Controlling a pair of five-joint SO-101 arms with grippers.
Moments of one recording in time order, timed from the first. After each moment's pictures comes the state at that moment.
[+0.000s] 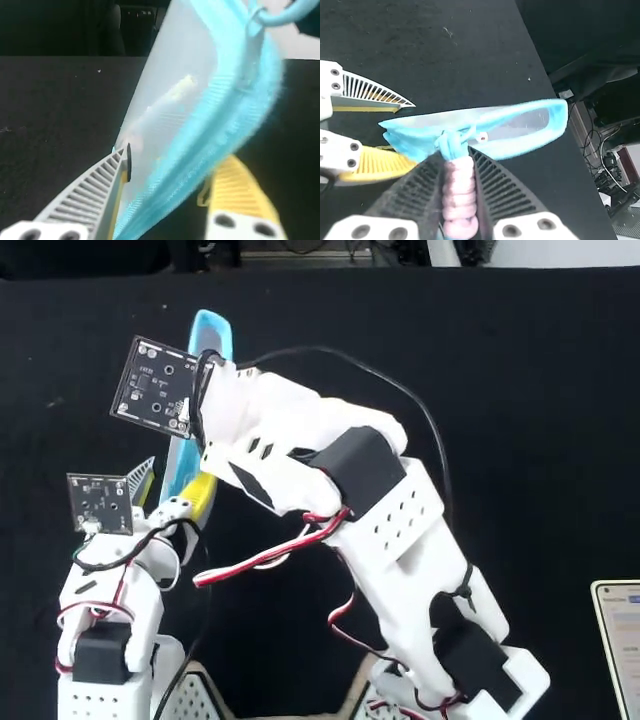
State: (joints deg) left arm -2.1 -104.1 78.5 48.0 2.1; right arm -42.6 -12.9 -19.5 80.6 33.1
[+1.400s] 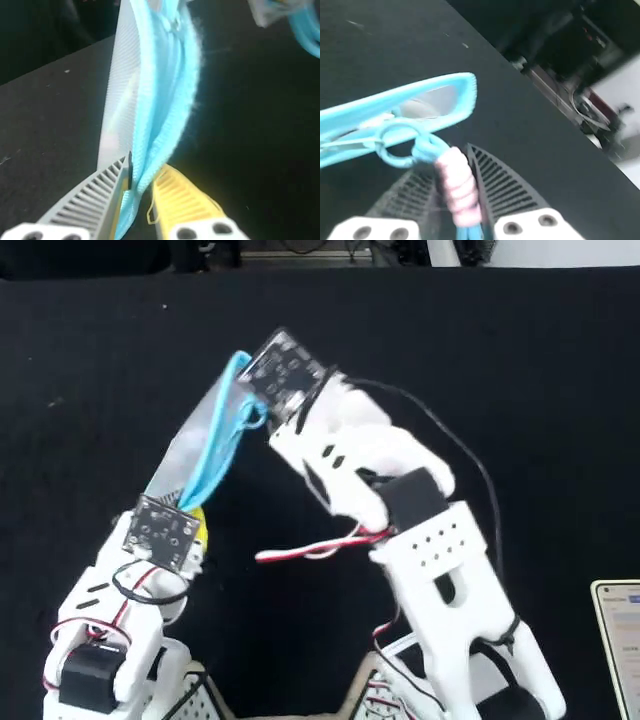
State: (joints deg) left arm 6.1 -104.6 69.2 69.7 -18.5; right arm -25.3 -34.9 25.3 48.0 25.7
